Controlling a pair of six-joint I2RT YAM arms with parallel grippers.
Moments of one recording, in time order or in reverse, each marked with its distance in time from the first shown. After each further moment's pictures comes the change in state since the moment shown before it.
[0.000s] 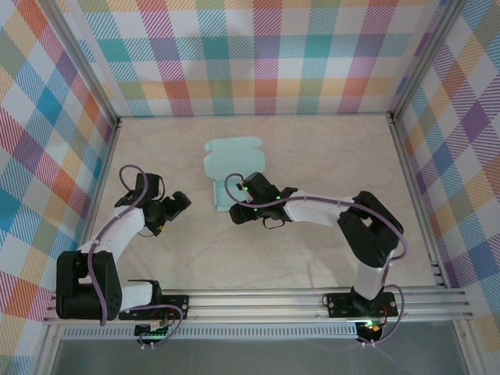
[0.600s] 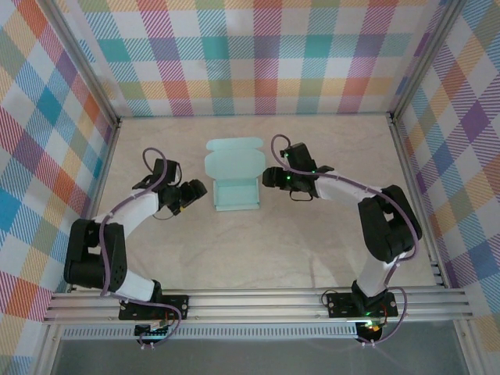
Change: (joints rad) left arm -0.098 0.236 0.165 0.183 0.089 0.065; right arm -0.338 -0.005 0.024 0.022 -0.126 0.170
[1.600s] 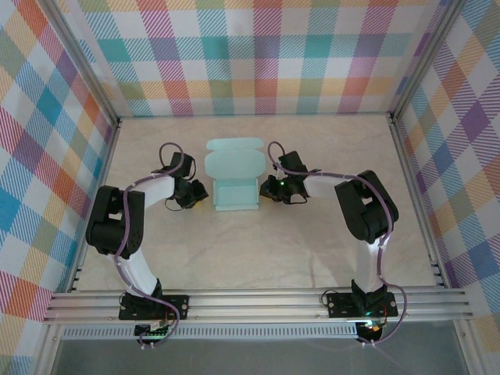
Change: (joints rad) left arm -0.068 0.270 0.150 -0.044 -0.068 -0.044; right arm -0.003 0.217 0.026 0.093 -0.282 0.179
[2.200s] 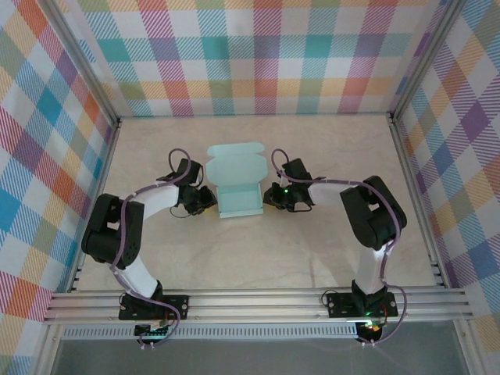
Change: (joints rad) left arm -0.084 -0.100 -0.093 0.031 0.069 -0.013; right arm 0.010 -0.099 -0.137 0.029 0.007 0.017
